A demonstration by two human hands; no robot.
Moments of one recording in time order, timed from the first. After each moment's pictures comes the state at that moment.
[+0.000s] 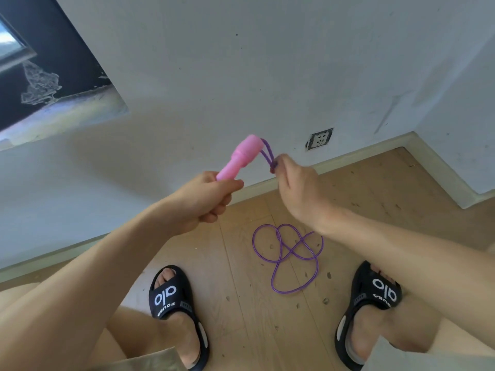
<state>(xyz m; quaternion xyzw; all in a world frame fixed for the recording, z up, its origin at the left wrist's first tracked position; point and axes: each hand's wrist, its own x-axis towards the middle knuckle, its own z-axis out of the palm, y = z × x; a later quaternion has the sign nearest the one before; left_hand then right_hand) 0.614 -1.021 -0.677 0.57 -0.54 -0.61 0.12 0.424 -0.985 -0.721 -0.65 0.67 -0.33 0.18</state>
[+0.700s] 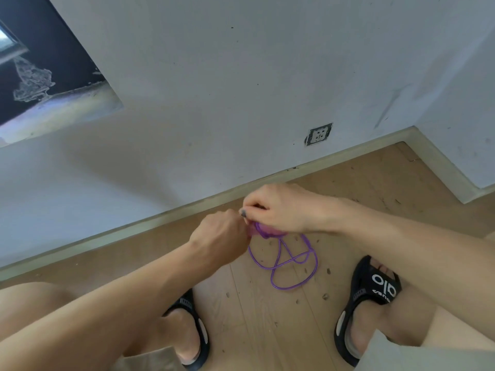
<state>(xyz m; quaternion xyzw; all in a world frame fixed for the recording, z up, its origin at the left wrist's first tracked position) 0.600 -0.980 -0.747 0.44 -0.89 0.00 -0.16 0.439 -0.970 -0.685 -0.79 0.53 -0.03 0.29</state>
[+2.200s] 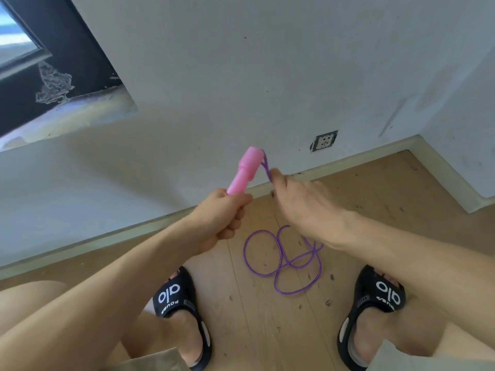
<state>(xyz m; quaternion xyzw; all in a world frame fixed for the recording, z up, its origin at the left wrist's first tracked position) 0.609 -1.000 -0.693 0.58 -0.47 -0.65 0.16 0.428 -0.968 -0.721 -0.79 0.61 -0.06 -0.02</state>
